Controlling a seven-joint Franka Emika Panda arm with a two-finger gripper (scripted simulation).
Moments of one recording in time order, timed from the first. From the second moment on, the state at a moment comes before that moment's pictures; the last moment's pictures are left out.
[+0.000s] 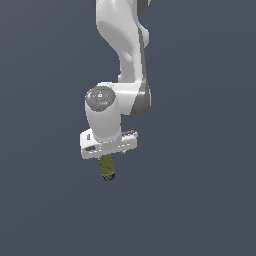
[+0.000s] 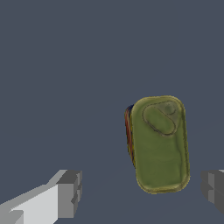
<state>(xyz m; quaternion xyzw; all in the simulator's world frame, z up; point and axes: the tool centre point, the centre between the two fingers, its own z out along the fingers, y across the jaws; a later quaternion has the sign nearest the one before) 0.061 -0.066 0.132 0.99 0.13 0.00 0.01</state>
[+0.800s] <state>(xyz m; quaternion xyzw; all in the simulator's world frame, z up) 0.080 -0.094 0.107 0.99 0.17 0.00 0.00</state>
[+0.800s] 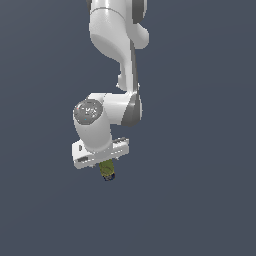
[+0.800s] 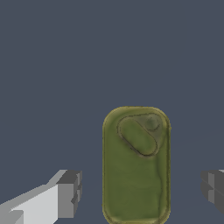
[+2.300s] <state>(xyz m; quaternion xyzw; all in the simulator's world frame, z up) 0.079 -0.094 0.058 0.99 0.17 0.00 0.00</state>
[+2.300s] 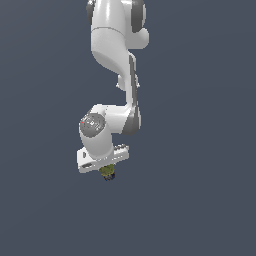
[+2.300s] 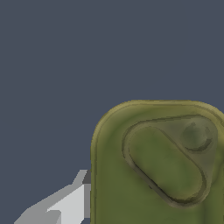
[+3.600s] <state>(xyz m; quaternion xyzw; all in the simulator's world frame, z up) -0.007 -0.138 0.160 0.99 0.17 0.00 0.00</state>
